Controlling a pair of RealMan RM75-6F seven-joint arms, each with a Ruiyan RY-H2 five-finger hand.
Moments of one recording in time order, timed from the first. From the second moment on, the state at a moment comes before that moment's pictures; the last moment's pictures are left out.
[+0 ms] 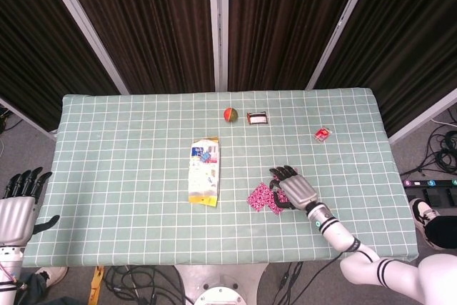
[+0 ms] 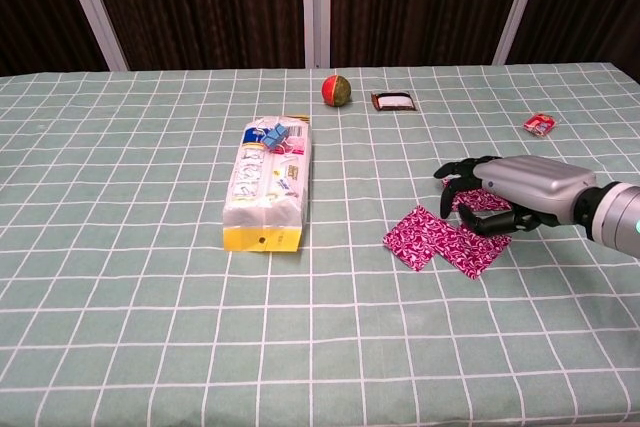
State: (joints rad) left arm -0.06 -1.20 -0.05 -1.57 1.43 1.49 0.14; right arm 0.62 -1.64 0.03 -1.16 -1.42 0.83 -0.01
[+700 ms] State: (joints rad) left arm -0.06 -1.21 -0.05 -1.57 1.45 1.50 0.14; right arm 0.56 -1.55 -0.04 -1.25 -1.44 0.88 -0.06
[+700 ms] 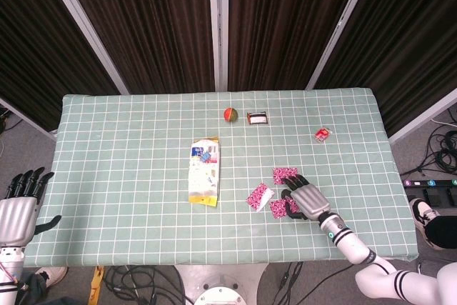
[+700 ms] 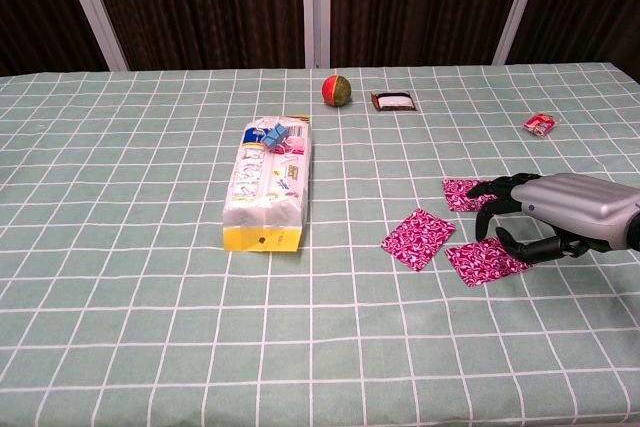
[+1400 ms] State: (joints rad) left arm -0.05 -1.21 -0.04 -1.57 1.44 1.50 0.13; right arm 0.65 -1.69 0.15 -1.05 -1.23 0.80 -0.11
